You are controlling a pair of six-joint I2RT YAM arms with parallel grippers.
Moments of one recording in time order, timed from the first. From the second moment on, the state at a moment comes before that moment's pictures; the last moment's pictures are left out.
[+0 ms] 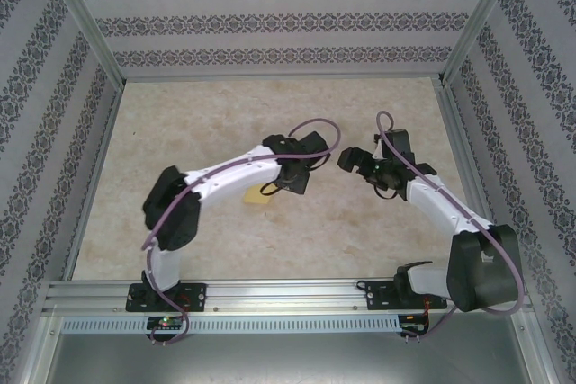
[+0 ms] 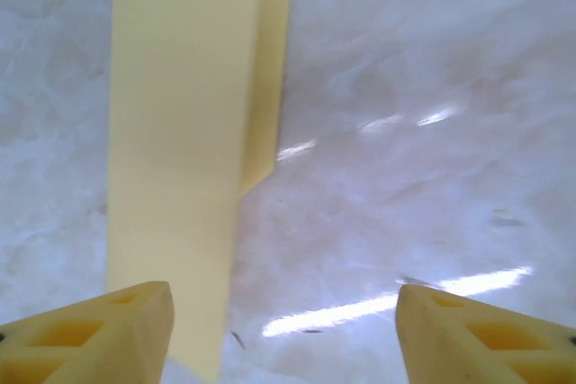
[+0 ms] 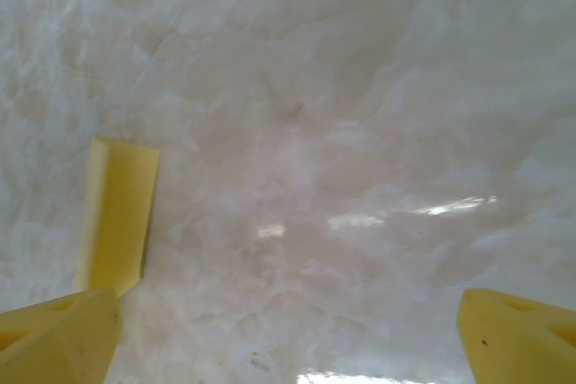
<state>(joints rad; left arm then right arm) -0.89 1.89 1.59 -1.00 -0.25 -0.63 0.21 1.30 0.75 -0.33 -0.30 0.58</state>
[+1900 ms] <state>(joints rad) -0.63 1.67 0.88 -0.43 0.09 -1.05 0.76 1.65 0.79 -0.11 -0.39 1.01</state>
